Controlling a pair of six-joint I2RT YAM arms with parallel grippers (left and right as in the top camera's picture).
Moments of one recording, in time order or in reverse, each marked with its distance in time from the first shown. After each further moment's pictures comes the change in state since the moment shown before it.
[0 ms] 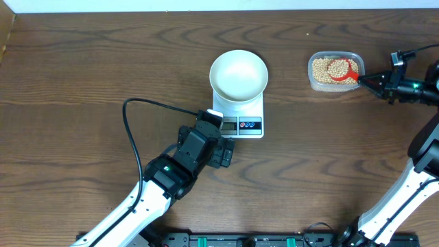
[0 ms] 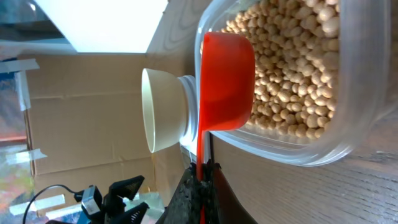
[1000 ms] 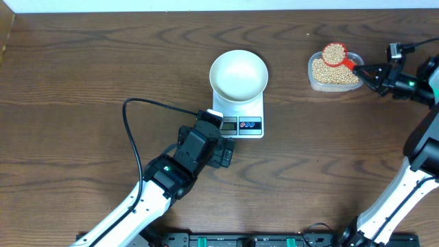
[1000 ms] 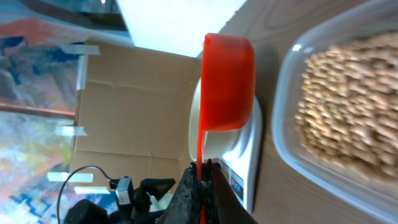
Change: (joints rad) left arm 0.000 0.000 0.000 0.000 0.000 0.000; right arm 0.055 0.000 0.000 -0.088 -0.245 -0.201
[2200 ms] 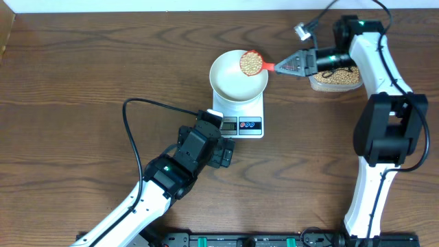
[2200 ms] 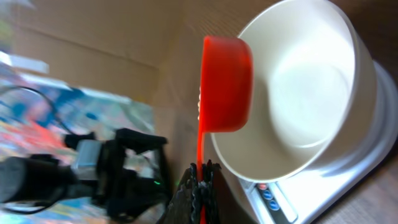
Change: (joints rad) left arm 0.000 0.000 0.000 0.000 0.000 0.000; right arm 0.499 0.000 0.241 0.037 0.222 0.063
